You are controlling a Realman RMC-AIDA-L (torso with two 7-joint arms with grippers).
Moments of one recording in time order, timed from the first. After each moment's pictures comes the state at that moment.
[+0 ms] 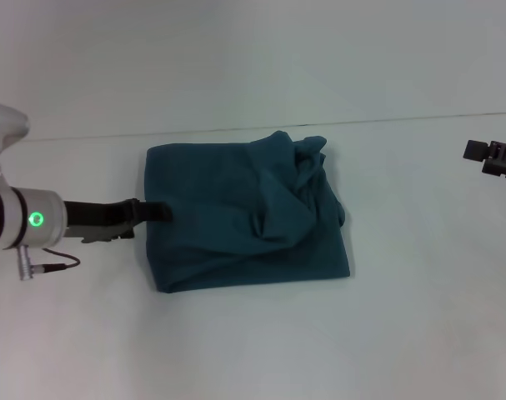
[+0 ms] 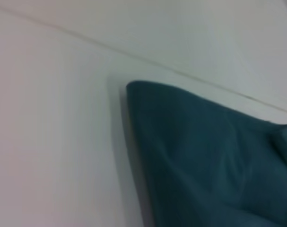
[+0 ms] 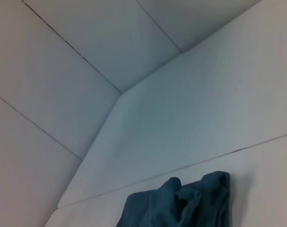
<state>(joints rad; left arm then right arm) -0.76 -2.06 0.89 0.58 2.28 0.96 -2.55 0.46 1.87 -0.57 -0.64 -1.87 -1.44 2.09</state>
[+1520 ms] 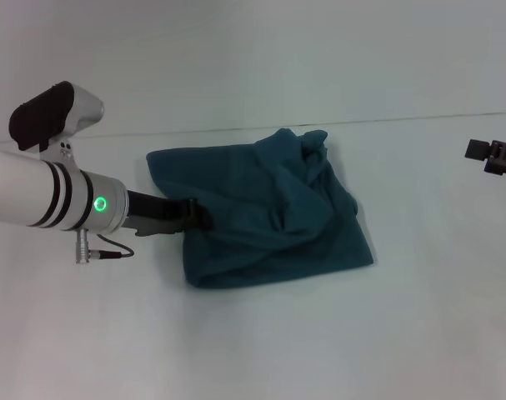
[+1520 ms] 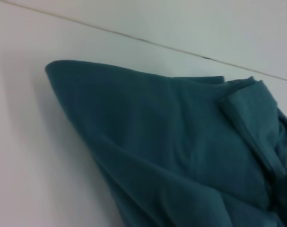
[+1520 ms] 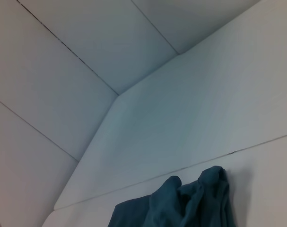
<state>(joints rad) -0.89 -2.10 0.95 0.54 2.35 0.97 -2.65 0.46 1.87 -0.56 -0.64 -1.88 -1.43 2.09</state>
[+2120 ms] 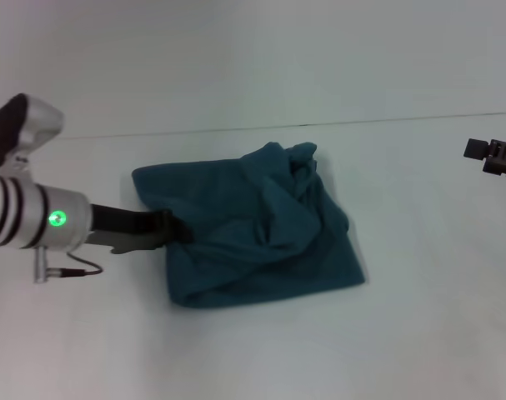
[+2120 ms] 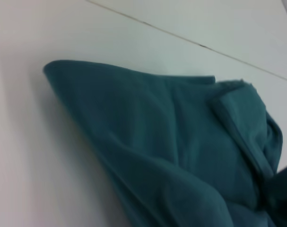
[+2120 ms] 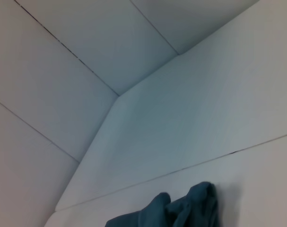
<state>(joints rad) -0.76 -2.10 0.91 0.72 2.33 1.17 -2.66 0.46 1.88 -0.56 -0.64 -1.88 -1.43 2.10</state>
